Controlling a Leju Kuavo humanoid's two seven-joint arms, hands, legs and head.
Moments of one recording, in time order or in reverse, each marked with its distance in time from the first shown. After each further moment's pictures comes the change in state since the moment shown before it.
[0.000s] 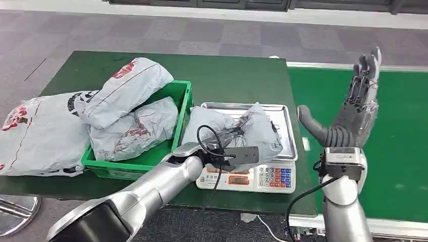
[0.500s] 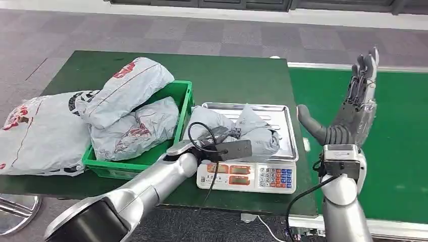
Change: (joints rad) left arm -0.008 0.011 0.050 0.014 0.105 0.107 -0.197; right arm 0.003 0.000 0.000 0.000 0.008 0.006 0.017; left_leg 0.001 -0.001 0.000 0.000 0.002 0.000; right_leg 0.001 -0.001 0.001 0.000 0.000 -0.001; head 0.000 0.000
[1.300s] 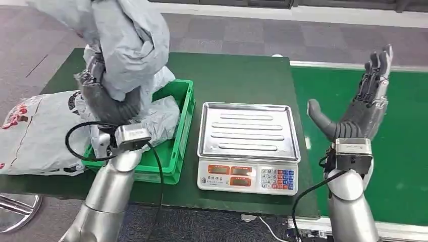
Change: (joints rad) left arm 0.362 0.134 0.571 -1.090 -0.277 0.702 -0.463; right arm -0.026 -0.056 0.000 0.037 -0.069 -0.061 -0.005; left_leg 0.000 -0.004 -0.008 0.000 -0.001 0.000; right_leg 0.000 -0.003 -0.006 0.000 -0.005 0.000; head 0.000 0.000
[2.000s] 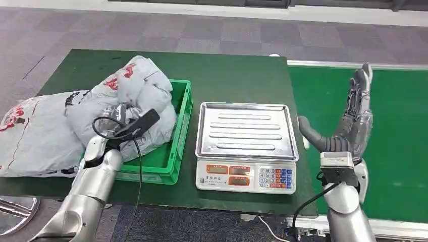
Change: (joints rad) left arm -0.093 0.163 0.215 0.607 -0.511 -0.616 0.714; right arm 0.094 0.002 0.000 -0.027 0.080 0.038 0.018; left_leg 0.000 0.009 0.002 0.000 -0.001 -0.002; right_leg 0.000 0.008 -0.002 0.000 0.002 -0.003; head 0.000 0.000
